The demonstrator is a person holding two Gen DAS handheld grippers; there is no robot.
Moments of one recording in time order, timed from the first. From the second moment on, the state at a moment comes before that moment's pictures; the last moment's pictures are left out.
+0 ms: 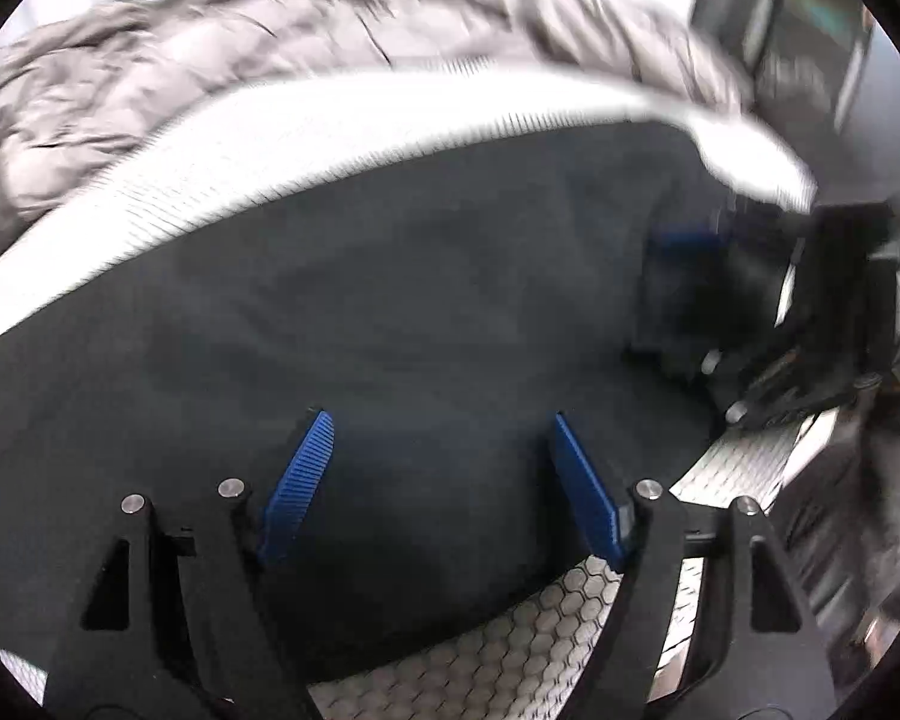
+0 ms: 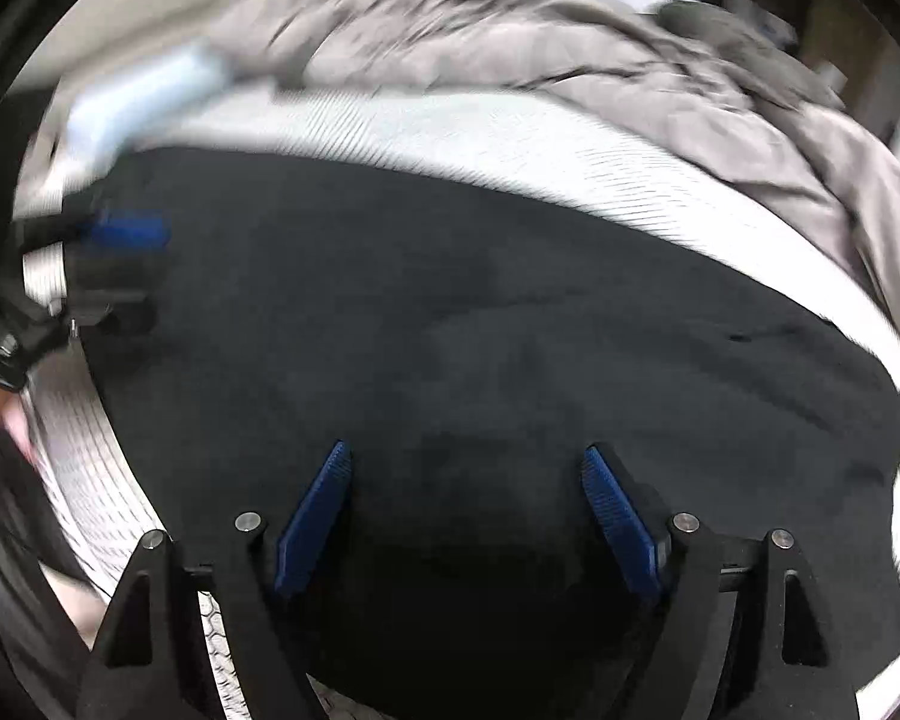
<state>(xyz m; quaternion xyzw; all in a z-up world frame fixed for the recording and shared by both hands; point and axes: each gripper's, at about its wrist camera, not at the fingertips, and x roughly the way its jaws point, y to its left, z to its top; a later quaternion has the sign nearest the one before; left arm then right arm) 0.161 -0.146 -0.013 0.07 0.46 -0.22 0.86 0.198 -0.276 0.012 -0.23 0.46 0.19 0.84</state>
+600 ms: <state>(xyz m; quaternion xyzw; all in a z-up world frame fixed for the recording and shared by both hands) 0.199 -0.152 -0.010 0.03 0.45 -0.16 0.88 0.221 -0.323 0.017 -0.14 0.47 0.10 0.87</state>
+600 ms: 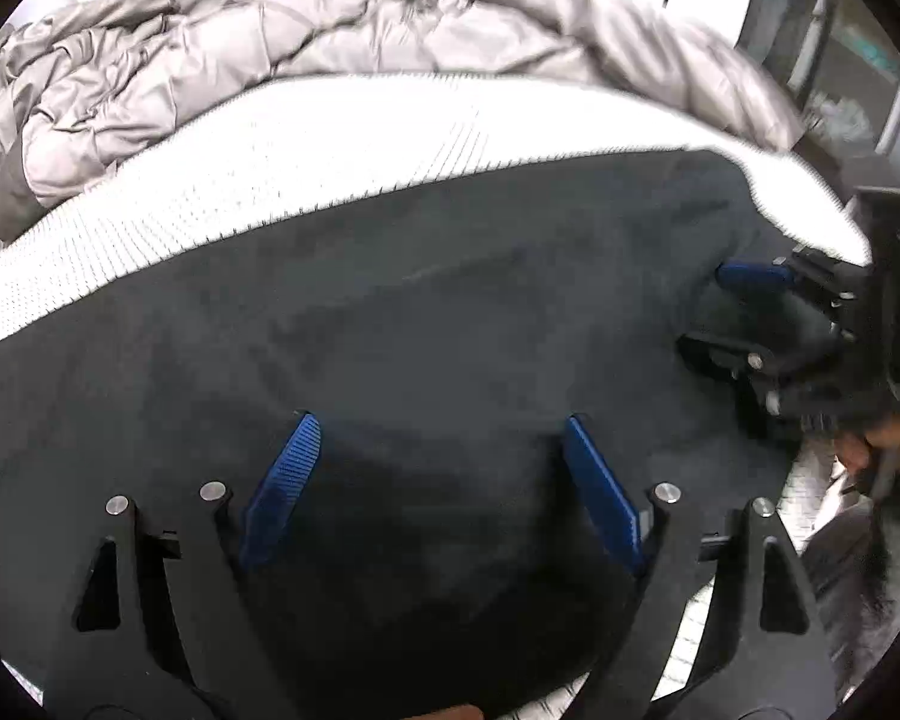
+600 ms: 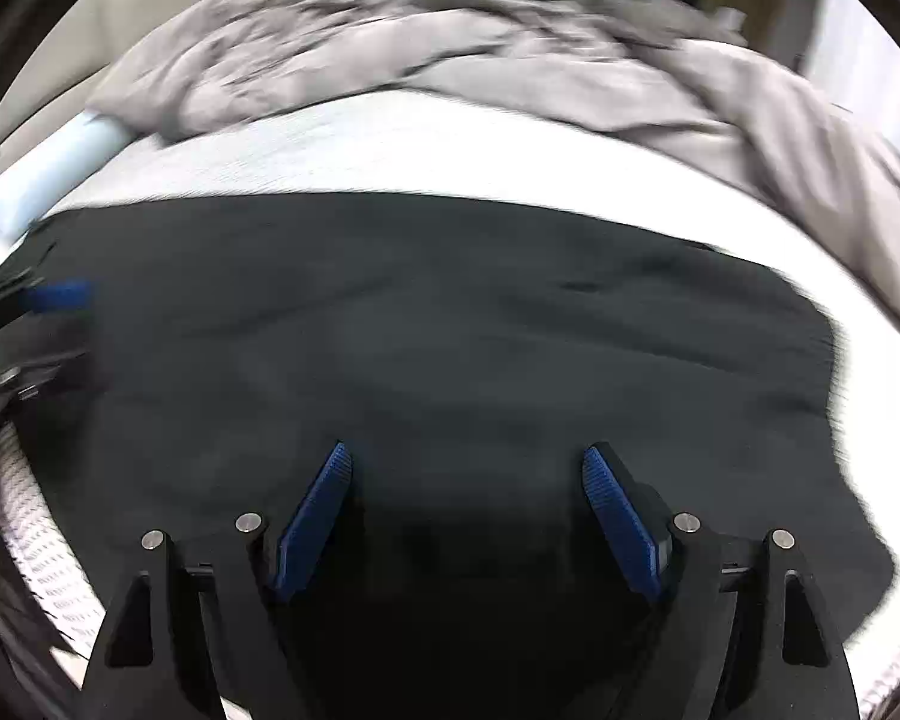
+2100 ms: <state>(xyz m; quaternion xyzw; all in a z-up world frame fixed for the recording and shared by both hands) 0.155 -0.189 -0.026 0.10 0.44 -0.24 0.86 0.163 -0.351 0.020 -0.25 0.46 0.02 0.85</state>
